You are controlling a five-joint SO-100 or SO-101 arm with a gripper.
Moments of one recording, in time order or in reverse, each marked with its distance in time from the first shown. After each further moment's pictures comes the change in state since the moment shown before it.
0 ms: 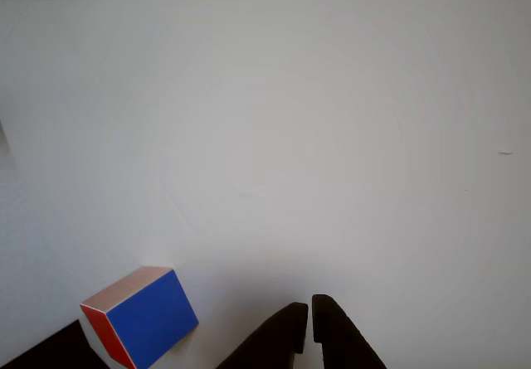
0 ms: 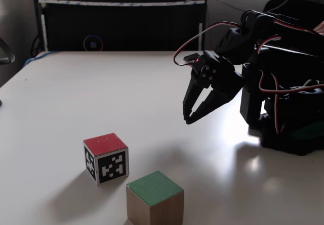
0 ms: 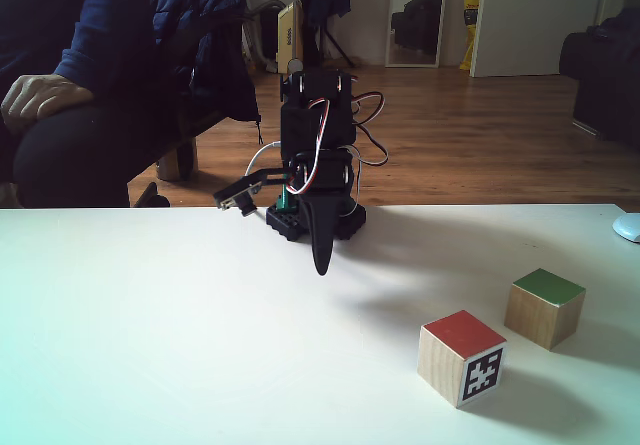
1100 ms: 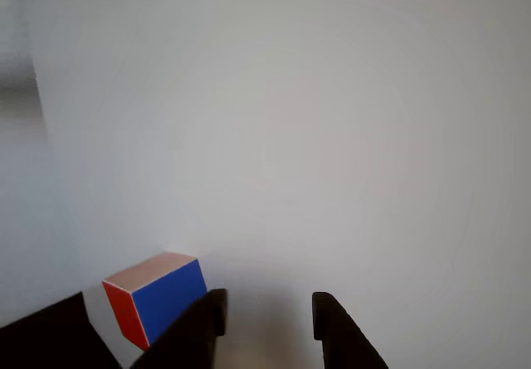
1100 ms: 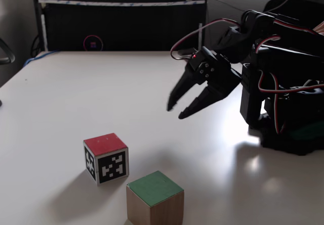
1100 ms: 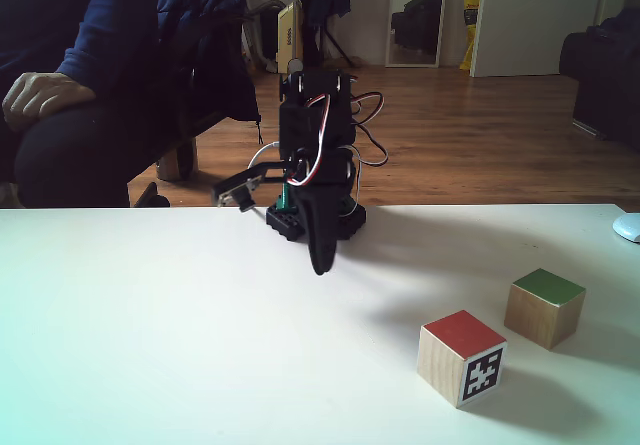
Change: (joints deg) arm -0.1 0.0 0.0 -4.7 -6.4
